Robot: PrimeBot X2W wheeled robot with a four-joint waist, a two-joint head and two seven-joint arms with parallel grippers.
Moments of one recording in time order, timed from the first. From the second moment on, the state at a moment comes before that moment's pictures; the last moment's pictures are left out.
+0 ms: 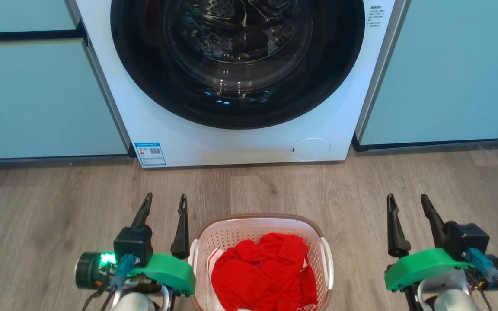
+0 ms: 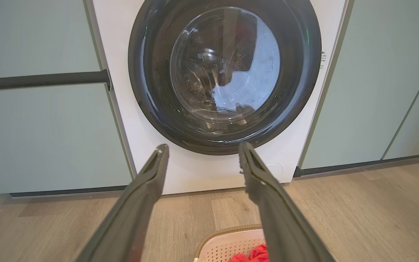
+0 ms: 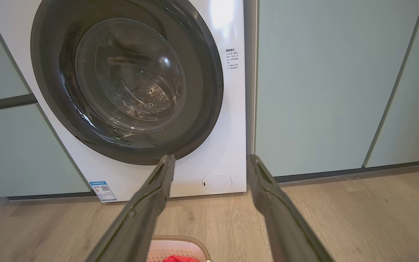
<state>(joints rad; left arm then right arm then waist) -0.02 0.05 -0.32 0.22 -0.16 0.12 -0.26 0.02 -0.05 0.08 0.18 0.25 0.12 -0.25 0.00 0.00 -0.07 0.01</state>
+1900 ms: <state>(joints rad) 0.04 0.06 -0.31 0.30 -0.39 0.07 -0.23 0.07 -0.04 0.08 0.28 0.35 0.12 -0.22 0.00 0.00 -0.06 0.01</state>
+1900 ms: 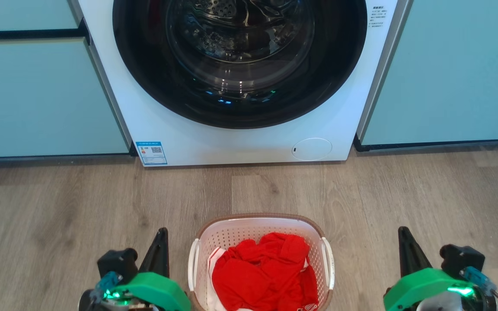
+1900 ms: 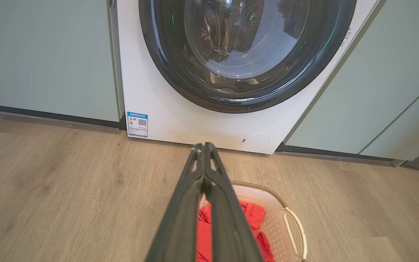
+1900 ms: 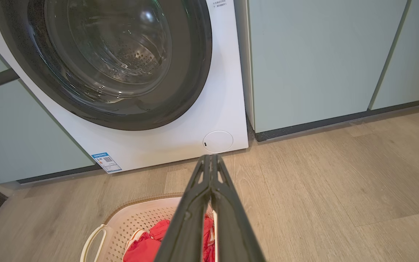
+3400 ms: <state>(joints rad) 0.02 0.06 -0.18 0.30 -0.87 0.00 -0.12 0.02 -0.04 0.02 0.28 0.84 0.12 -0.11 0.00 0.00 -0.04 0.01</state>
